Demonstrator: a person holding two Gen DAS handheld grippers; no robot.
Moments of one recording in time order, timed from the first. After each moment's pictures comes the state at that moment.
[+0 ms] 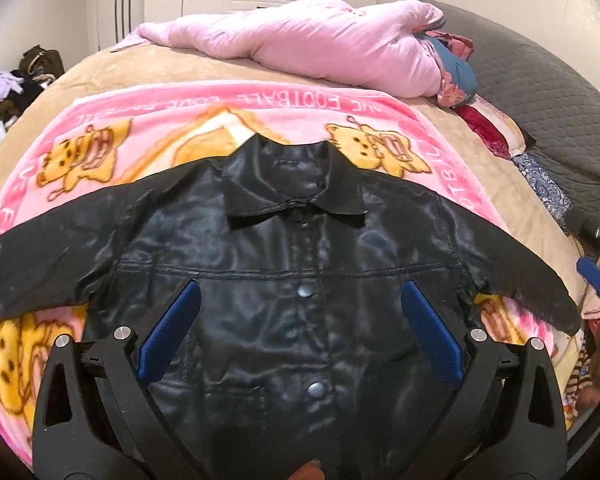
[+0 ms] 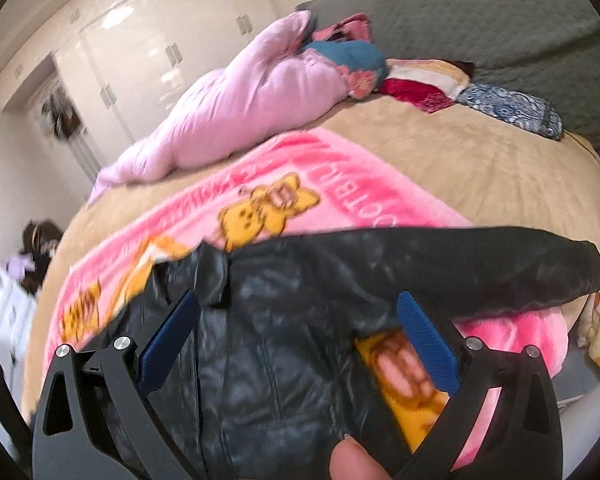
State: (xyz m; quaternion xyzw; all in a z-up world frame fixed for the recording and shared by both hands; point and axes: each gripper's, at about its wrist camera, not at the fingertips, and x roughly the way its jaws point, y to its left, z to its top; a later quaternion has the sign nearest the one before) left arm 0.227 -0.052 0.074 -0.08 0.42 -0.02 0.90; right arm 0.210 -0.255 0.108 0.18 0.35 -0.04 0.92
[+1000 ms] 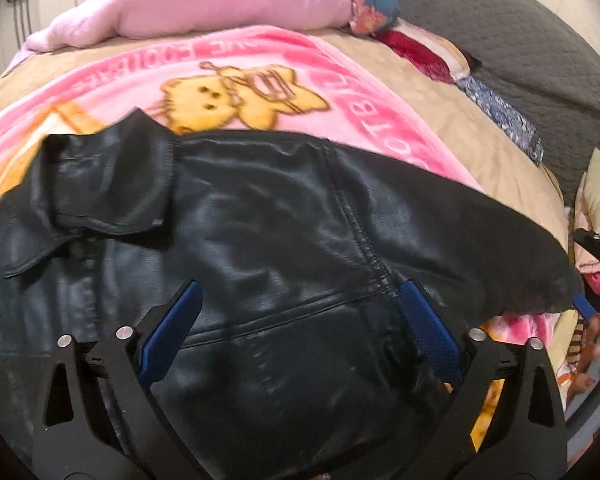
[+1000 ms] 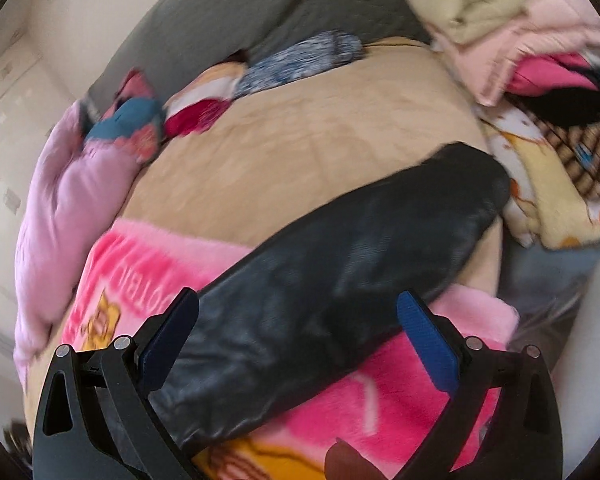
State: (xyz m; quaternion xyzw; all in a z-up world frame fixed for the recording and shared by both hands) left arm 0.343 -0.209 -0.016 -0.02 0.48 -0.16 0.86; right arm 0.188 -0.444 -0.003 0.37 0.29 -0.34 0.81
